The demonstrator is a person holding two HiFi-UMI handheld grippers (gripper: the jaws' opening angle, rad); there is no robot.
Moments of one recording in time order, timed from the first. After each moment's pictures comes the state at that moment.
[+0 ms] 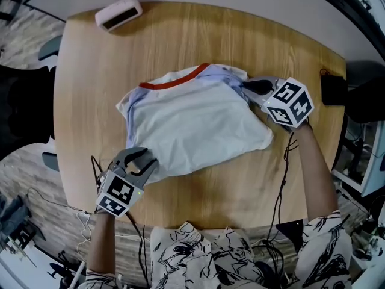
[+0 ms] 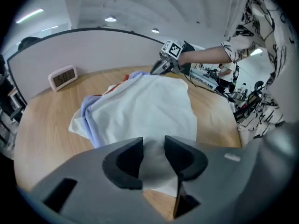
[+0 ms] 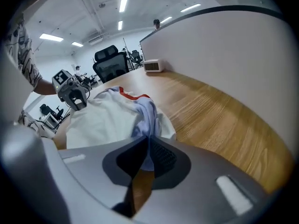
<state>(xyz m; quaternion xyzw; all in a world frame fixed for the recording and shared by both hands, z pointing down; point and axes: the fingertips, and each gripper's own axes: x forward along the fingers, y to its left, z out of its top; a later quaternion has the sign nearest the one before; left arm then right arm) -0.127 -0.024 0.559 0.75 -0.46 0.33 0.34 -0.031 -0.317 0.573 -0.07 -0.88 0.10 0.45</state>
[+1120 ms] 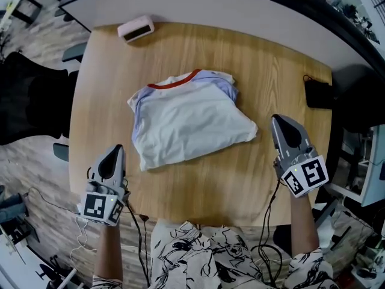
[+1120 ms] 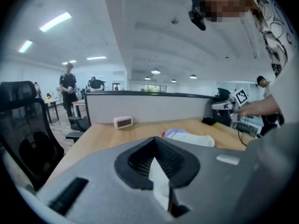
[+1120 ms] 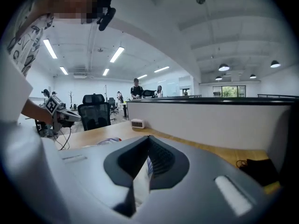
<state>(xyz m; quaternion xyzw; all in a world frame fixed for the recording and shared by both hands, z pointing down) -0.161 0.005 0.387 0.62 -0.75 0.11 0.19 0.103 -0.268 0.372 0.16 -0.97 0.07 0.15</state>
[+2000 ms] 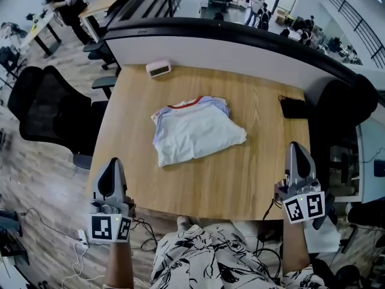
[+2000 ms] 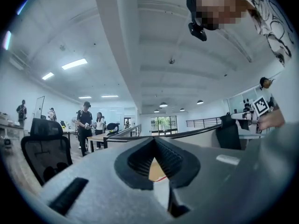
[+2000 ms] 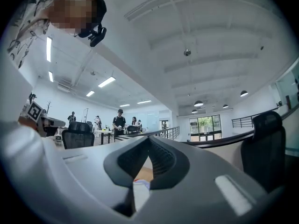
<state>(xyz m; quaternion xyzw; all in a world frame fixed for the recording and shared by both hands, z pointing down) -0.100 0.149 0.165 0.58 -0.82 0.01 -0.01 0.237 -0.122 0.160 0.31 -0.95 0.00 -0.05</state>
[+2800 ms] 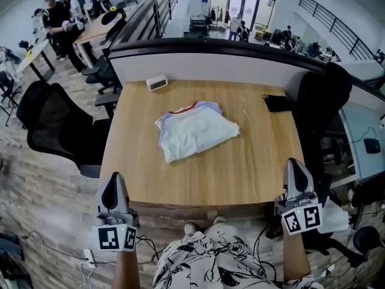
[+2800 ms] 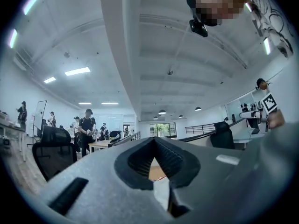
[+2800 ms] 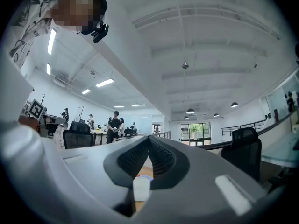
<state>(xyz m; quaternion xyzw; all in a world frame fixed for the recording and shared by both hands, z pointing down) -0.064 0.288 0.130 0.58 -0.81 -0.01 -0.05 0.317 0.054 0.124 0.36 -0.93 -0.03 -0.06</state>
